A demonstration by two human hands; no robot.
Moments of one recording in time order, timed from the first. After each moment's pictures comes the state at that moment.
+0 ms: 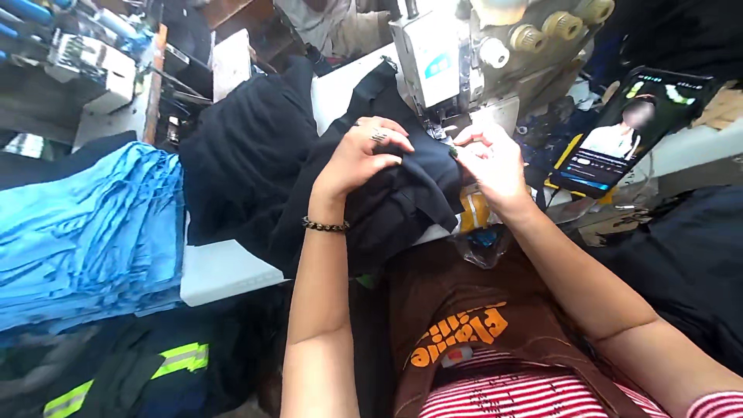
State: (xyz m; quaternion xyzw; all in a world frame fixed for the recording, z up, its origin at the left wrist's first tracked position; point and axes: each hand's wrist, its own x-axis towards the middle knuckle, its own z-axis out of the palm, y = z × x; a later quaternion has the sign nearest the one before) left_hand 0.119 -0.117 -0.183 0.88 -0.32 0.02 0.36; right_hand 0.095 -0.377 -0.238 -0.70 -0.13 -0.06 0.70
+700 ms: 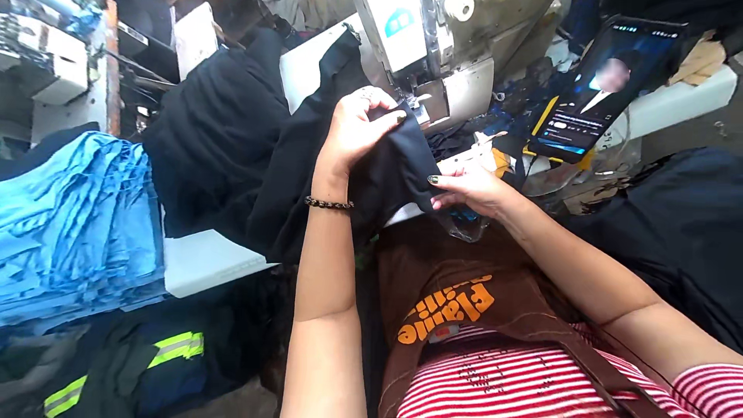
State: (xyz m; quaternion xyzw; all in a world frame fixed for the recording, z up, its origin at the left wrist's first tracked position) left_hand 0.117 -0.164 -0.198 0.88 -0.22 0.06 0.42; right_hand 0.053 -0.406 -0.267 -0.54 -0.04 0.37 0.75
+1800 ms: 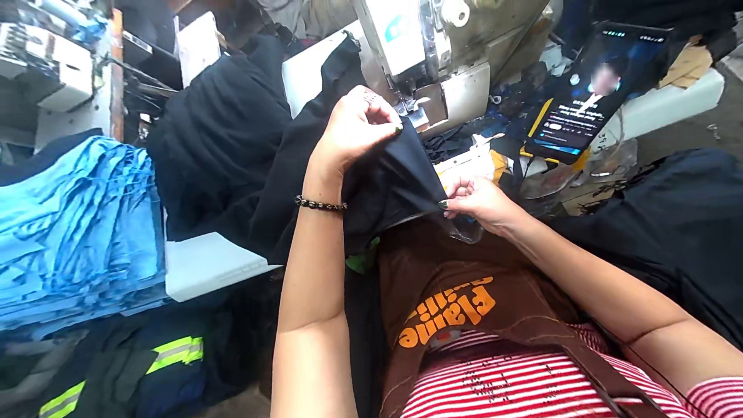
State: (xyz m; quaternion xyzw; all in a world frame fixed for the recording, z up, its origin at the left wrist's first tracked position) left_hand 0.113 -0.162 -0.181 0.89 -0.19 -0.01 0.42; right_hand 0.021 -0.420 -0.287 -0.57 -0.03 0.28 0.77
